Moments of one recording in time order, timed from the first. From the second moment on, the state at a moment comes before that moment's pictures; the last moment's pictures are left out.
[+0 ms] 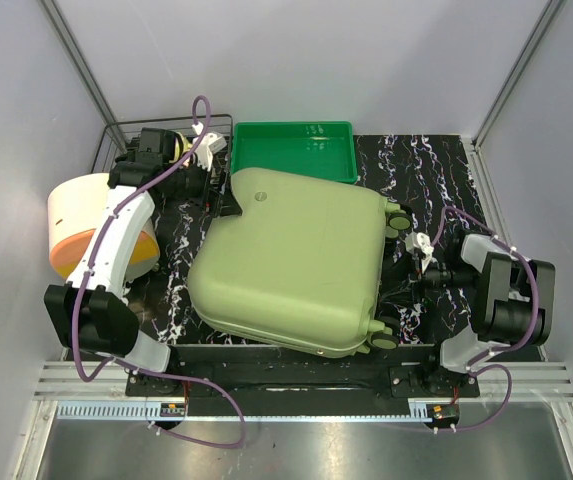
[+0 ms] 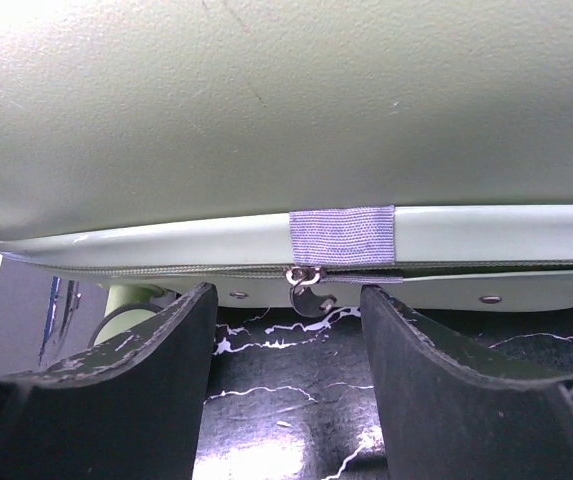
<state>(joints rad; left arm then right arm) -0.13 1.49 1.51 -0.91 0.70 0.21 -0.23 1.57 0.78 -1.34 -1.30 -1.92</state>
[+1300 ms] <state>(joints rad) -0.26 1.84 2.22 -1.17 0.68 0.44 -0.31 1.78 1.01 -1.38 -1.35 -1.92</state>
